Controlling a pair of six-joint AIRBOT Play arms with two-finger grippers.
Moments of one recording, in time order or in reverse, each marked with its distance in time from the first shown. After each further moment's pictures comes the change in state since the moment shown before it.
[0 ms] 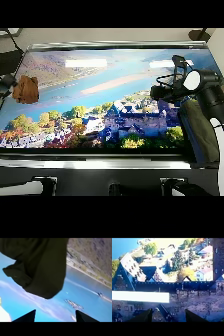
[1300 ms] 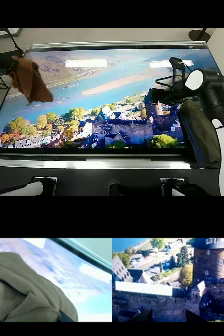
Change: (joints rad) left arm -0.095 0.135 0.071 -0.486 0.057 0.565; right arm 0.000 0.018 0.003 0.045 0.071 -0.054
